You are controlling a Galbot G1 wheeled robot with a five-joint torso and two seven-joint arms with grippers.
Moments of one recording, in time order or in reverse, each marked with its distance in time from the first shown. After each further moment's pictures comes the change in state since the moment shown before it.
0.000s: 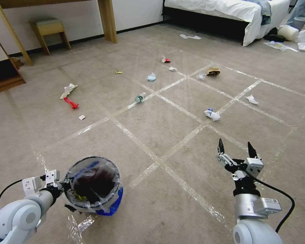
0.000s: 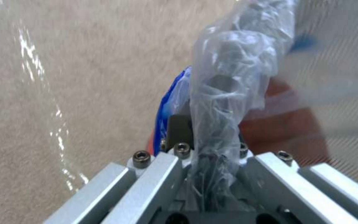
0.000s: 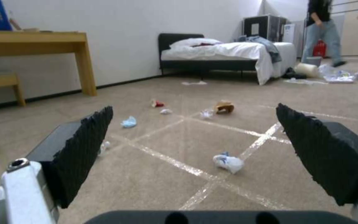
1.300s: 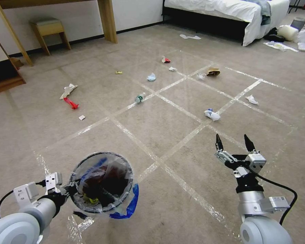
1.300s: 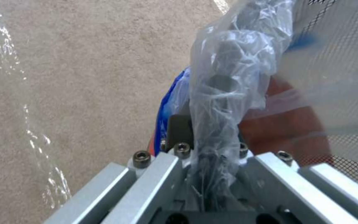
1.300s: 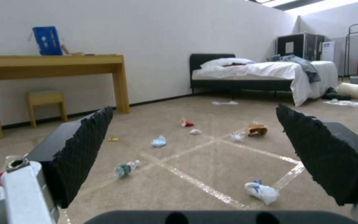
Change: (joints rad) left arm 0.116 -0.078 -0.031 -0.226 -0.155 0.063 -0.151; right arm 0.025 -0.093 0.017 -0.014 0.112 0.070 -0.098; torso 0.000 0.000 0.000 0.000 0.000
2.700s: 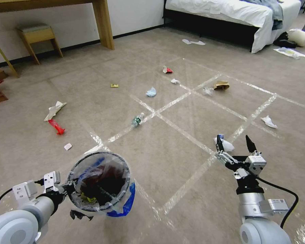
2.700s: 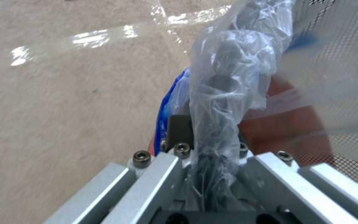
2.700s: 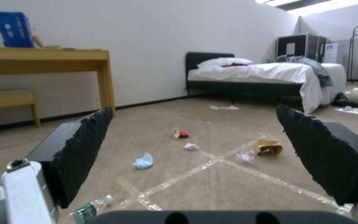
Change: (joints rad) left arm -0.024 0.023 -0.004 0.039 -0.001 -0.002 0.008; right arm -0.003 0.031 -0.002 -0.009 -0.053 0.012 0.004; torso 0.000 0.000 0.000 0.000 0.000
